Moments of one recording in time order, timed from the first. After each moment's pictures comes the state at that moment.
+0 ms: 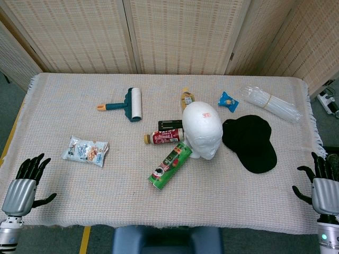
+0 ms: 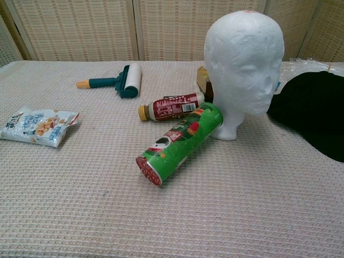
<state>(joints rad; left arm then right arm) -0.12 -1.22 -0.02 -1.51 1.56 1.50 0.00 0.02 -1.39 0.10 -1.21 -1.41 1.52 0.09</state>
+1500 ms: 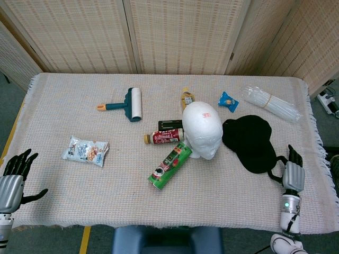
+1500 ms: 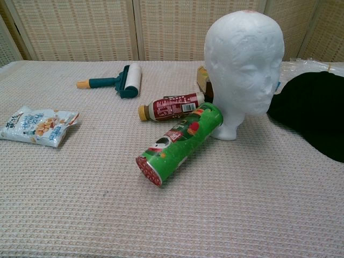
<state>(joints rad) -0.13 -1.16 -0.06 -1.53 1.51 1.49 -0.09 0.26 -1.91 0.26 -0.53 -1.23 1.17 0.35</state>
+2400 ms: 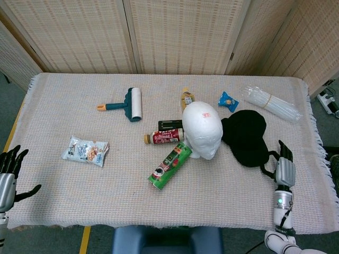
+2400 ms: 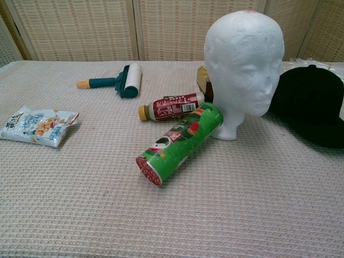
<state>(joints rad) -0.11 -1.17 -0.09 -1.51 1.49 1.55 -0.05 0.31 -1.96 0.27 -0.47 -1.27 1.19 0.51</state>
